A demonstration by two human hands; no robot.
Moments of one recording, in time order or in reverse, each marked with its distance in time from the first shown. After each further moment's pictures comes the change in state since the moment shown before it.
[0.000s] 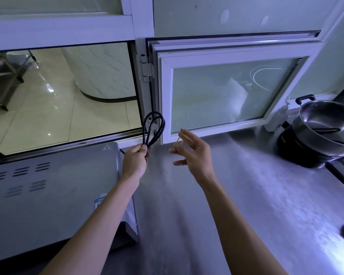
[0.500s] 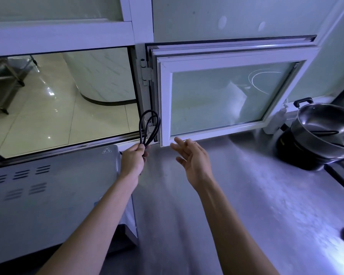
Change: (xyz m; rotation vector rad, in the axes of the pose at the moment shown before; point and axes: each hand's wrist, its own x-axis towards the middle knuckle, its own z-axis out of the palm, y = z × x) left_hand 0.000 0.015 -0.001 -0.094 0.005 -0.030; right_hand 0.002 -0.002 0.005 0.316 0.054 0.230
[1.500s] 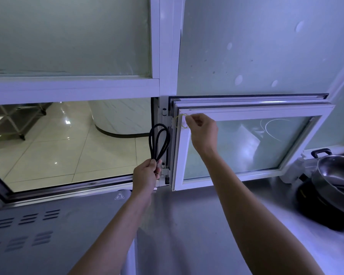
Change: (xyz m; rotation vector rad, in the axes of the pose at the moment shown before) left_hand 0.046 0.077 0.002 -0.204 0.023 0.069; right_hand 0.124 -0.123 0.116 -0.751 0.158 -0.721
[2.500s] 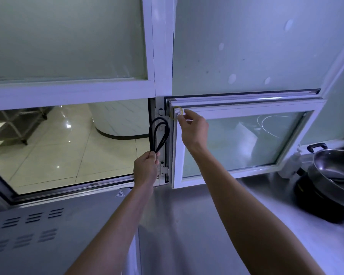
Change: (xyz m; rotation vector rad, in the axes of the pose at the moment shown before) left_hand -0.004 0.013 0.010 0.096 0.047 0.040; right_hand -0.013 -0.020 0.005 0.010 0.024 0.038
